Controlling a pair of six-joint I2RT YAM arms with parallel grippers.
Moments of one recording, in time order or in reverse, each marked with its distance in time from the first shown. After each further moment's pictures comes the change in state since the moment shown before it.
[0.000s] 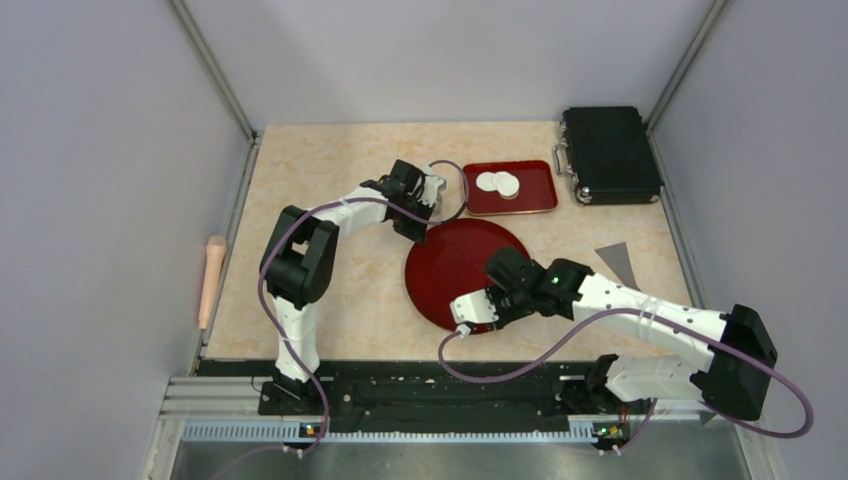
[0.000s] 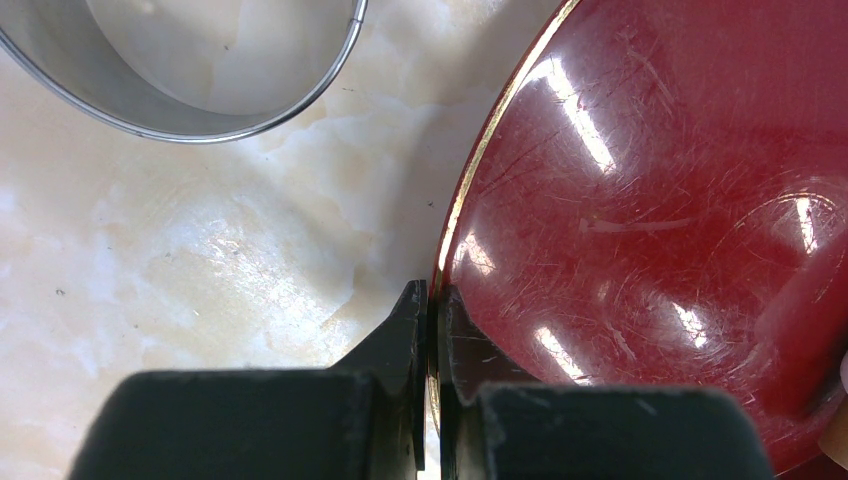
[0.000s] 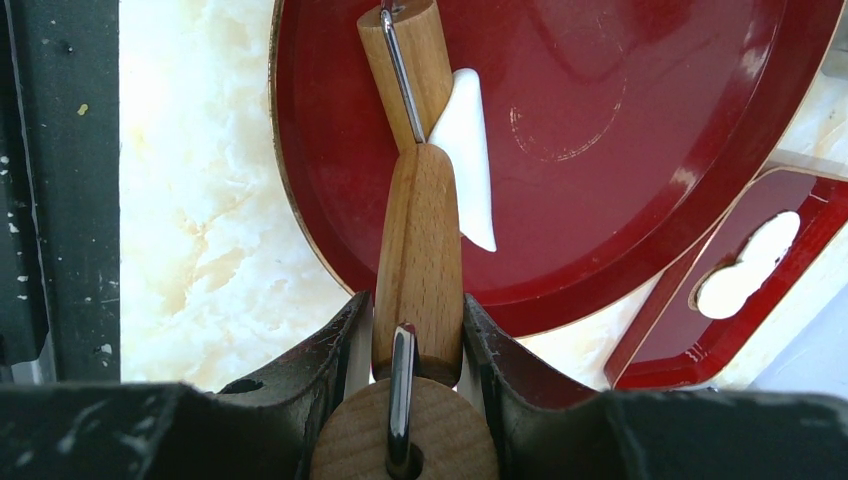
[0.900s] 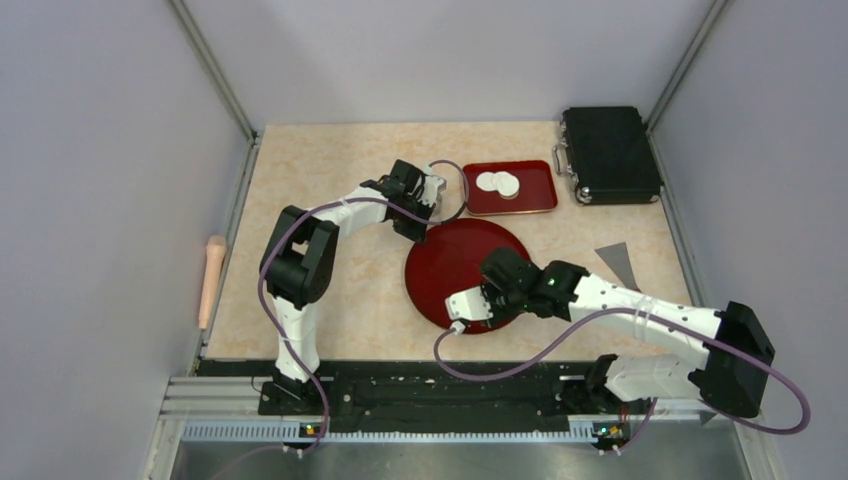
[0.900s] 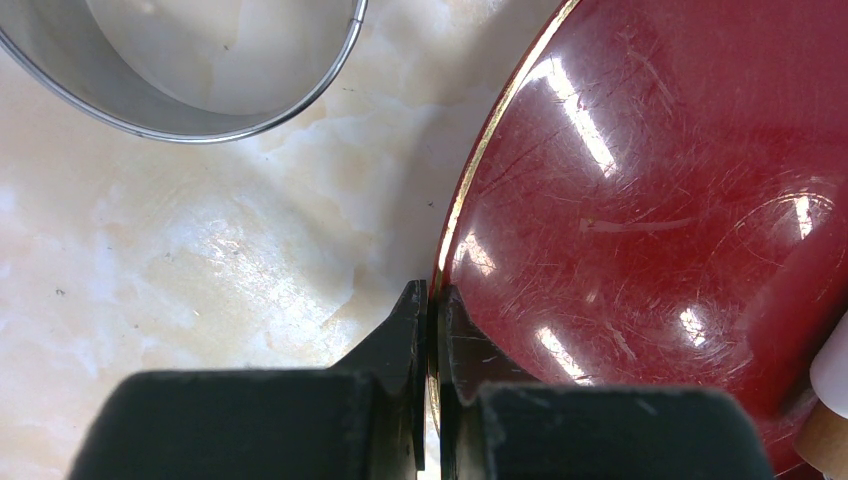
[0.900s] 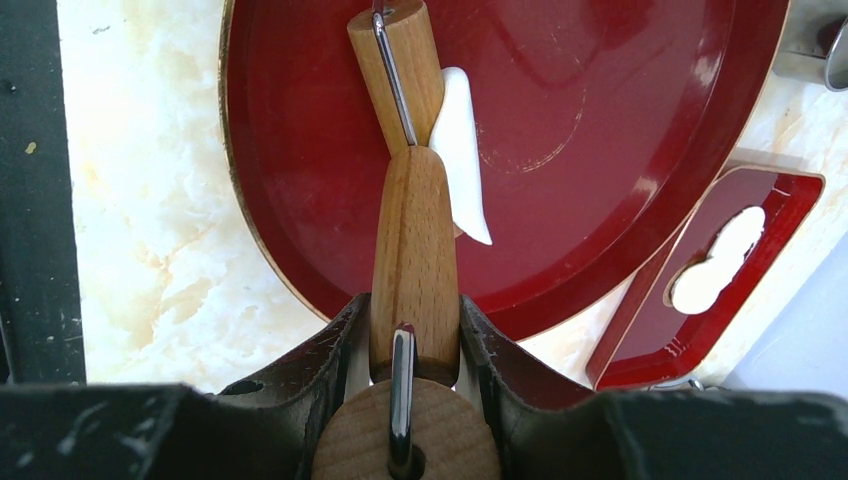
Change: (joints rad) left arm 0.000 0.000 0.000 0.000 0.000 0.000; right arm 0.010 0.005 -0.011 0.086 0.037 0.018
